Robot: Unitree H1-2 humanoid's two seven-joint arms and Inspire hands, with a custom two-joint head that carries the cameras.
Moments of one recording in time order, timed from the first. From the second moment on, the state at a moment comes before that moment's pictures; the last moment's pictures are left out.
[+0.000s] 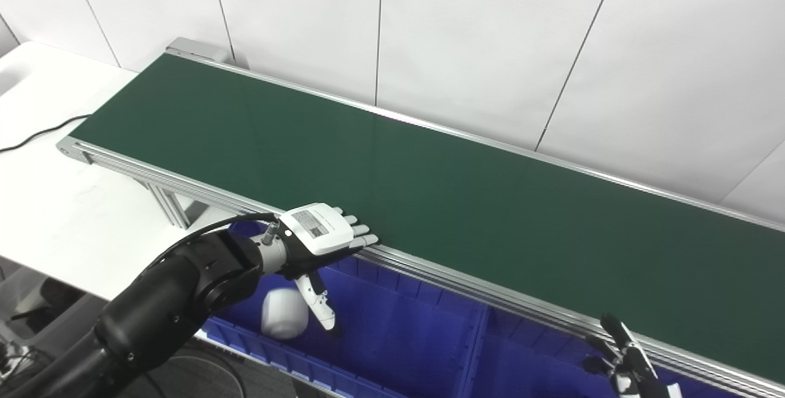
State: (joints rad) left arm -0.12 0.51 -0.30 -0.27 0.94 -0.13 -0.62; right arm 0.25 -0.15 0.02 0.00 -0.01 -0.22 0.12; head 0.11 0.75
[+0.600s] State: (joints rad) left arm 0.03 -0.04 -0.14 -0.20 0.30 0.18 -0.35; right arm 0.23 0.06 0.10 -0.05 -0.26 -0.10 -0.05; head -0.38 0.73
